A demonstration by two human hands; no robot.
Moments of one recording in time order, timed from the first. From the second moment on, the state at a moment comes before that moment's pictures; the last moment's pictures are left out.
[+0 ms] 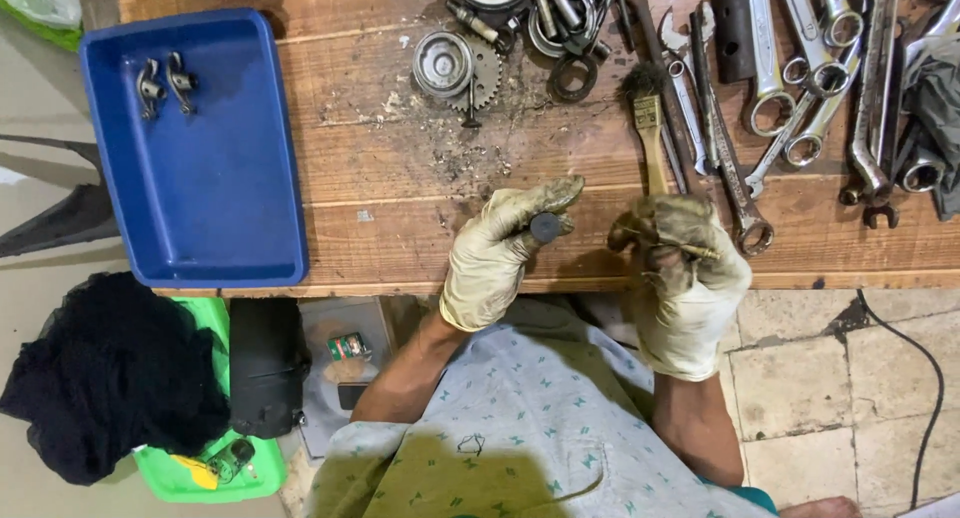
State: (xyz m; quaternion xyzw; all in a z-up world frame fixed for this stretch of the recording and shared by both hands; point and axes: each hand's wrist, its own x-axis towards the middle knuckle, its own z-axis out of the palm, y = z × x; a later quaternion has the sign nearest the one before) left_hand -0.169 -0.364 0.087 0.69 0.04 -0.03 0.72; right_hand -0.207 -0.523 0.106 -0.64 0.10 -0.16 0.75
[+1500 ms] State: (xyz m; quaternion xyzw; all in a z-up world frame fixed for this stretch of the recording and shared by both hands) left_hand -0.179 -0.364 0.038 0.75 0.00 0.02 0.66; right_hand -0.211 -0.493 0.061 -0.77 0.10 -0.16 0.61
